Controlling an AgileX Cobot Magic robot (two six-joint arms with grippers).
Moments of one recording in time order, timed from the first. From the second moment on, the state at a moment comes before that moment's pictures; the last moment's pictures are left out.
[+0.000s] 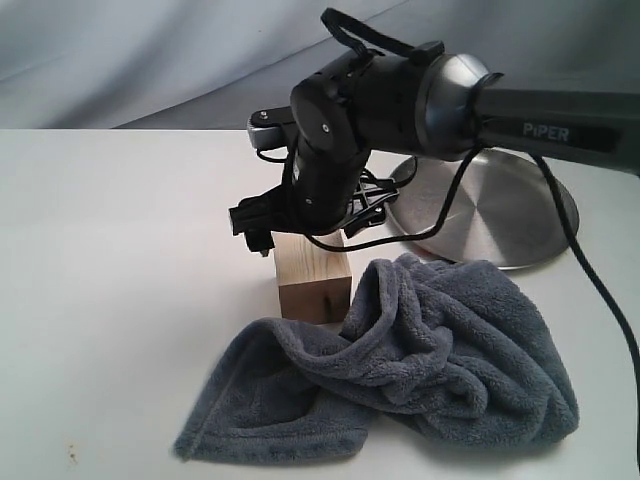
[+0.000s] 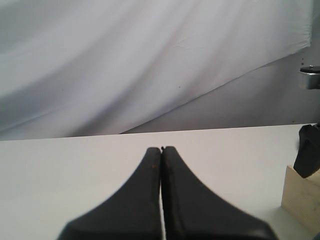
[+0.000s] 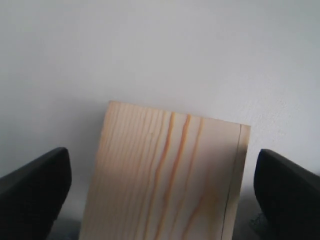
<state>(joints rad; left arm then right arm) -0.13 0.00 0.00 -0.06 0.10 0.06 0.85 2.10 -1.65 -0.15 0.84 0.47</state>
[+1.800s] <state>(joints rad) -0.13 0.00 0.00 -0.06 0.10 0.06 0.87 2.15 -1.65 -0.21 0.84 0.47</state>
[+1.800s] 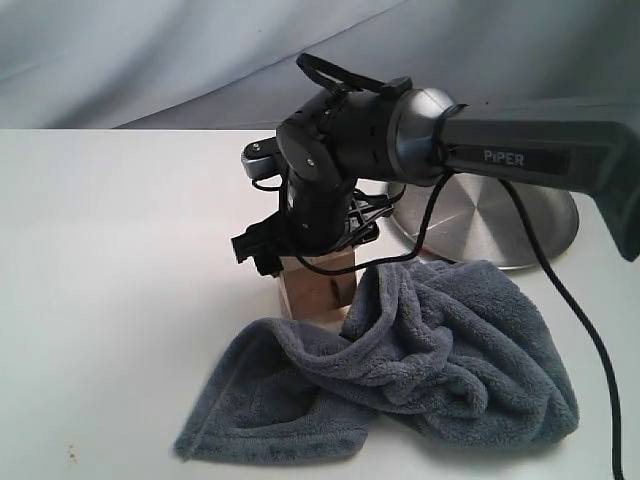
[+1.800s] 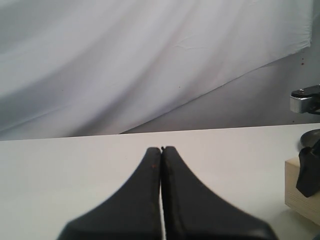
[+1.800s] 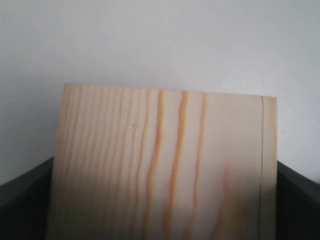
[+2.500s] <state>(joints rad) -0.13 0.00 0.00 -0.06 0.10 0.06 0.47 1.99 -1.49 -0.29 0.81 0.40</state>
